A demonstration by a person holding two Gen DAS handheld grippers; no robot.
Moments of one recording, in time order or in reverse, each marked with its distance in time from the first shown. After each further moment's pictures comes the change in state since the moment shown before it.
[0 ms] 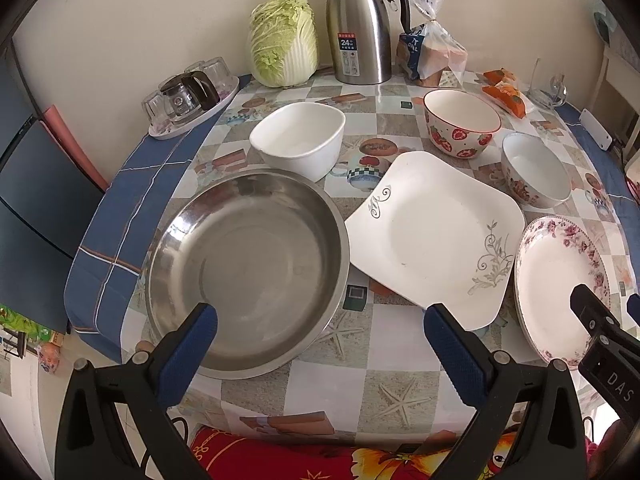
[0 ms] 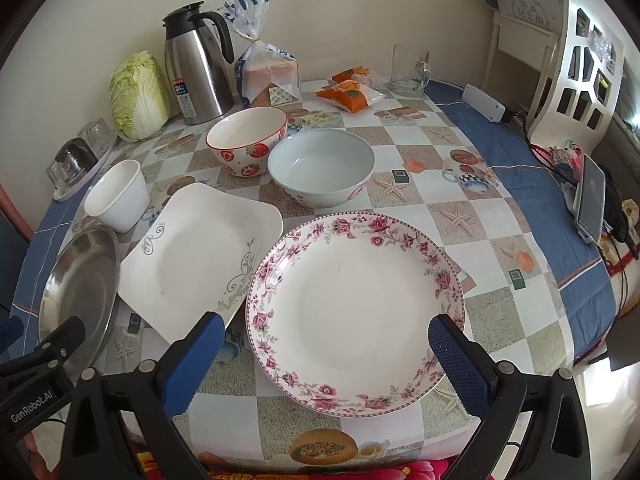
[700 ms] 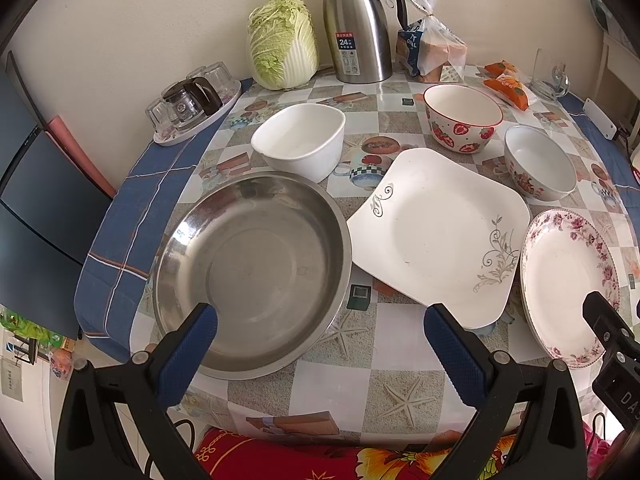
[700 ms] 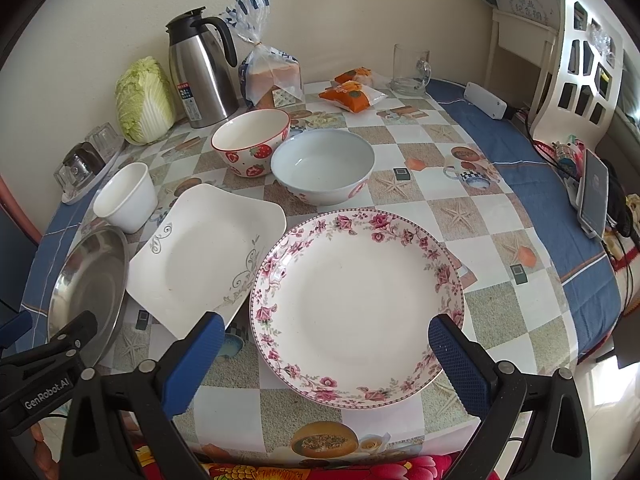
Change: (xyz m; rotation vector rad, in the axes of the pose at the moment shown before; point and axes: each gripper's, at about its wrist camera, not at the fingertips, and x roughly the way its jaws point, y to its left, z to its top) left arm -0.001 -0.007 0.000 0.024 -0.002 0.033; right arm -0.007 -0.007 -0.006 0.011 0.000 0.041
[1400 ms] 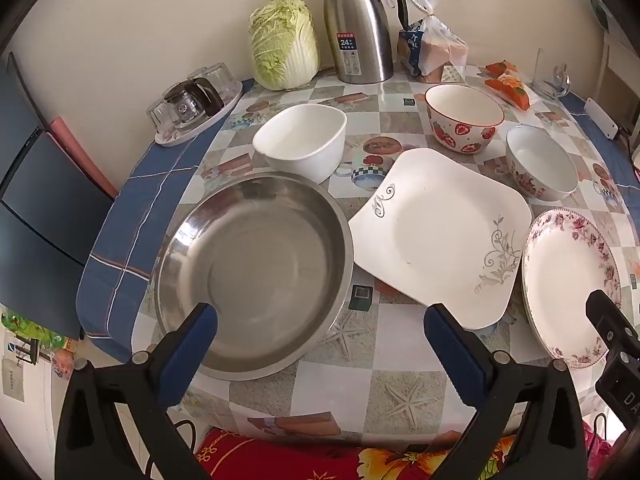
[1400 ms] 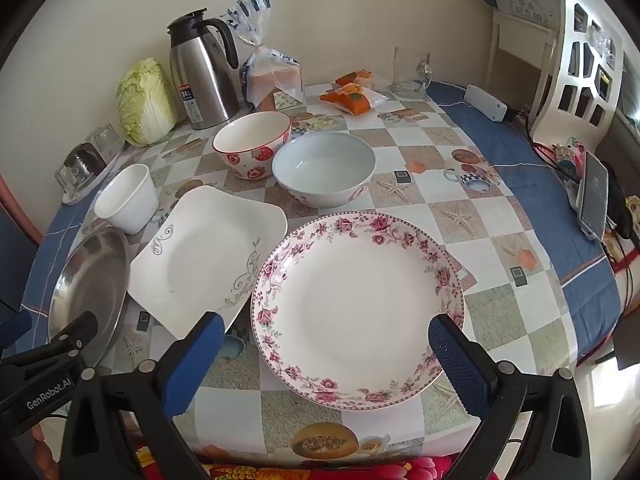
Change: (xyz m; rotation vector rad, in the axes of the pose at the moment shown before) left arm 0.000 0.000 -0.001 0.000 0.002 -0.001; right arm -0.002 0.000 0.001 0.001 -0.008 0.005
